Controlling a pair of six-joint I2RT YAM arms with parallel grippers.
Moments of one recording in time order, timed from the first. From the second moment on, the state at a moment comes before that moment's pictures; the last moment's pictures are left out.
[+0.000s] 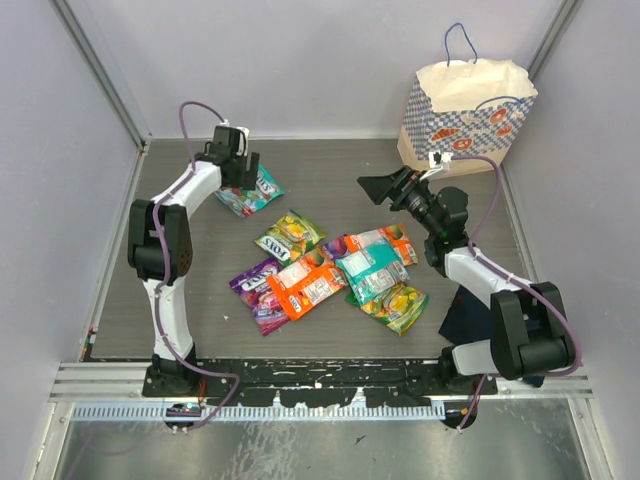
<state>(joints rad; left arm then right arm) -0.20 2.09 1.69 -0.46 -0.18 -0.03 0.19 1.36 0.68 0.80 -0.44 0.80</state>
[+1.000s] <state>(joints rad) -0.19 1.91 1.30 -0.32 0.00 -0.32 0.19 1.39 0.68 0.83 -0.49 0.84</state>
